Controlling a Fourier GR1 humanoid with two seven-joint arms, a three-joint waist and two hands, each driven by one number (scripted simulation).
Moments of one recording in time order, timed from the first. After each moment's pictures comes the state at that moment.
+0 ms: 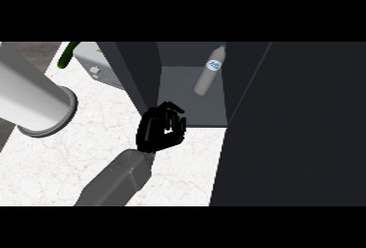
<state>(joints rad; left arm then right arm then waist) -0.57 0.08 -0.62 -0.77 0.89 0.12 -0.79 0.26 -0.38 -0.52 -2.32 -0.83 0.50 0.36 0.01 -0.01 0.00</state>
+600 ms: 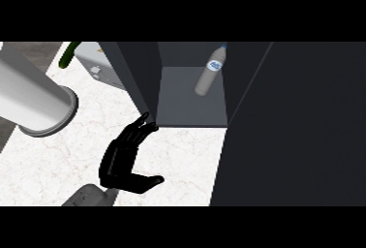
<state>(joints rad) -0.24 0.34 -0.68 -1.22 0.85 0.09 -0.72 0.26 -0.39 -0.39 -2.35 -0.83 0.50 0.37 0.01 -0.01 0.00</state>
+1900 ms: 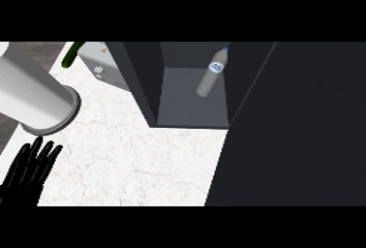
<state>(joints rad) 0.21 0.85 -0.48 -1.63 0.87 0.01 -0.82 -0.12 -0.30 0.35 -2.33 -0.75 0.16 0.51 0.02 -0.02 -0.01</state>
